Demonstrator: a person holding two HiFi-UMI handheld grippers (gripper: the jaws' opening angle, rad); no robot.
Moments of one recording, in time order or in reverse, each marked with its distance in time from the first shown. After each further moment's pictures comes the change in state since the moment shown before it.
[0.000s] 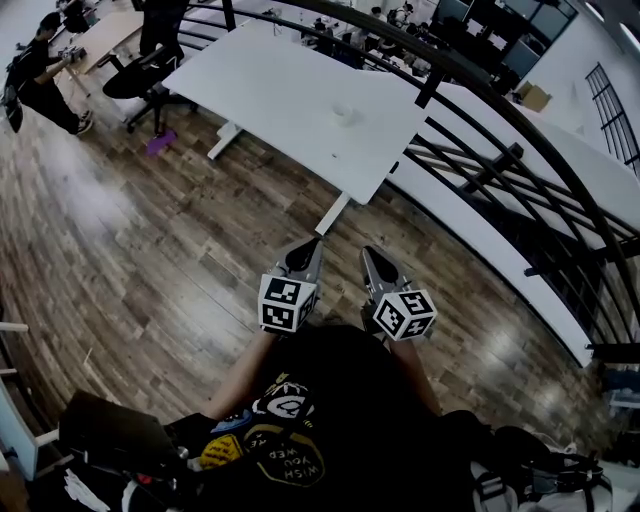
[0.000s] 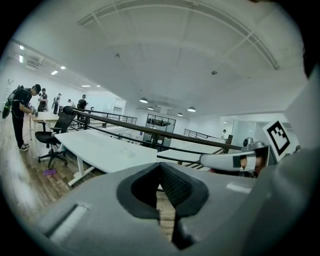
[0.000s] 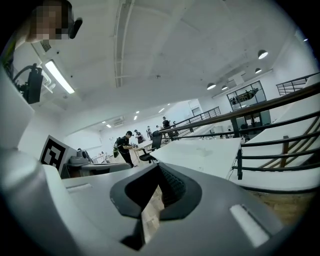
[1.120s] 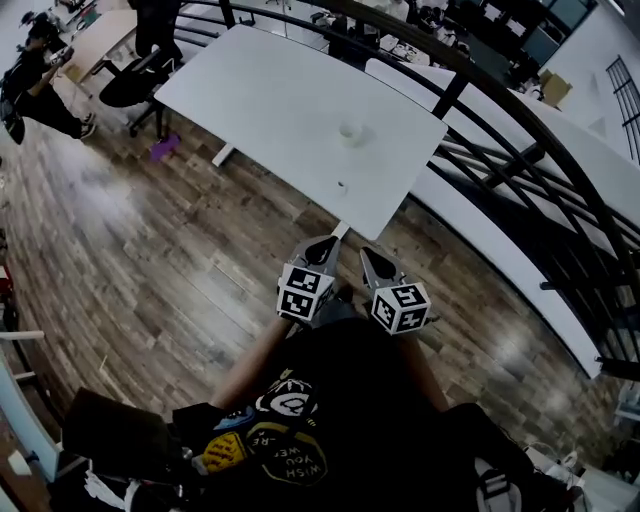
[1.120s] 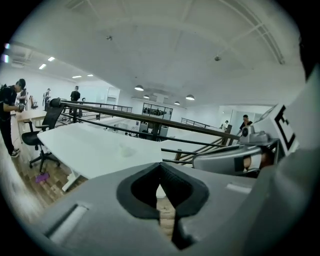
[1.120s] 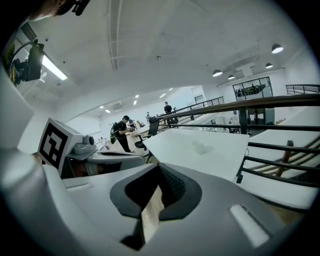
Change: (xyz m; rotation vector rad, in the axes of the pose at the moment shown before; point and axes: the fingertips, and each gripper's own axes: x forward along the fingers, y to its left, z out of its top) left arm 0.177 0.062 0.015 0.028 0.130 -0.047; right arm 0.144 -0.099 0.015 -0.055 0.189 0.005
